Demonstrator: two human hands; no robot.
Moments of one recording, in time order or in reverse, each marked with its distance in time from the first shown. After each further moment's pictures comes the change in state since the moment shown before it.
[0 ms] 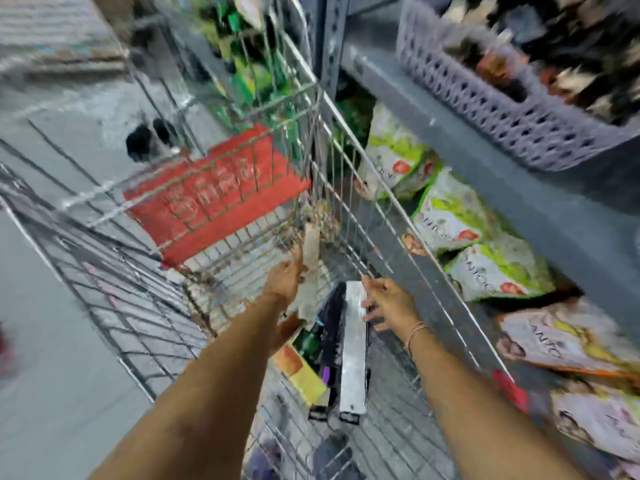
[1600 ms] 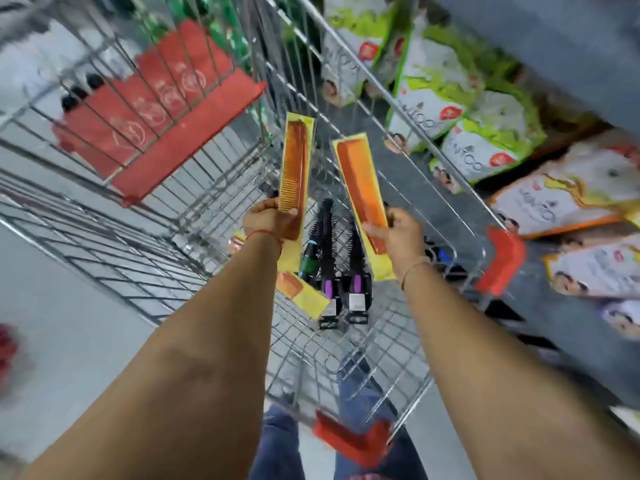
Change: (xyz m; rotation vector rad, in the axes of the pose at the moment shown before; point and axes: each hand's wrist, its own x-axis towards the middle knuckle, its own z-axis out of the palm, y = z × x) left_hand -0.026 -0.027 0.006 -0.166 0.139 -0.041; right_hand -0.028 0.064 0.013 0.273 0.323 -0.108
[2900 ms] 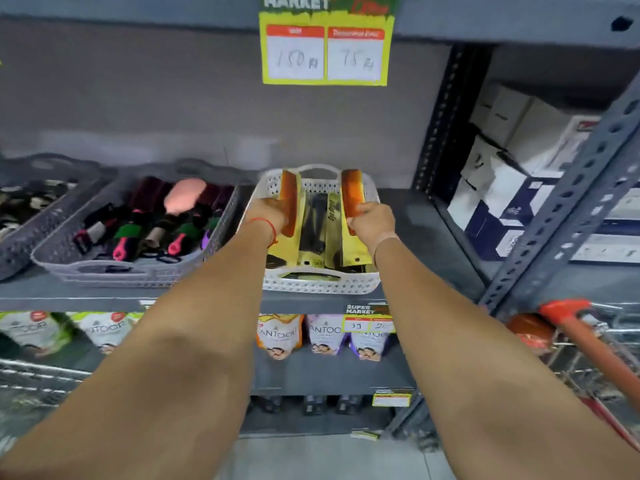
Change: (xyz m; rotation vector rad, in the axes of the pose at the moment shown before) left_hand -0.471 0.021 0.424 1.031 -0.557 1.045; right_hand -0.213 -0.050 -0.557 -0.023 0.847 -0.188
